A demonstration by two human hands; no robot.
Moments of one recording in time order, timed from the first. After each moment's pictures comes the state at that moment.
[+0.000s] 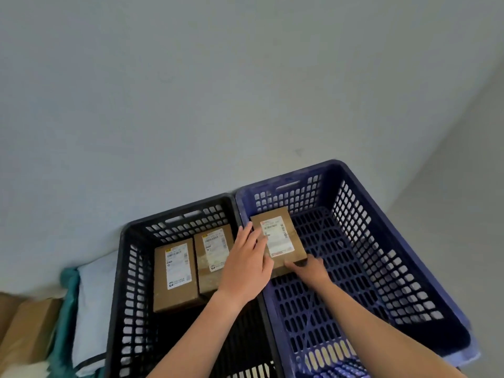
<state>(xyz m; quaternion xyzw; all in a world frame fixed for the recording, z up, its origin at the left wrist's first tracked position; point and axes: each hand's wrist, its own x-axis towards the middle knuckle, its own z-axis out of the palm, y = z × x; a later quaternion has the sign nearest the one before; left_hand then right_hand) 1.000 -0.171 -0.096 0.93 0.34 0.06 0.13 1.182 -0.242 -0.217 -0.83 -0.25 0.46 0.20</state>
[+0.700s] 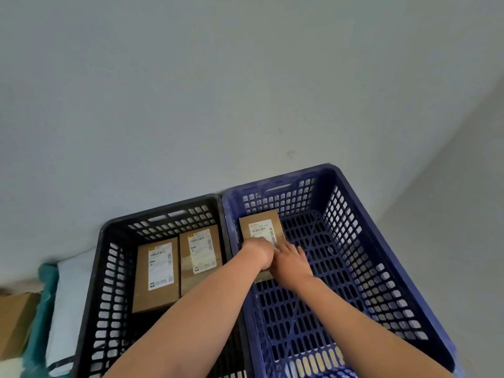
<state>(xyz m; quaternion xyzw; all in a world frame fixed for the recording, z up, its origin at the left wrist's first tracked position) 1.120 -0.133 -0.109 0.84 0.36 -0.40 0.10 1.190 -0.219 -0.183 -0.77 -0.57 0.29 0.01</state>
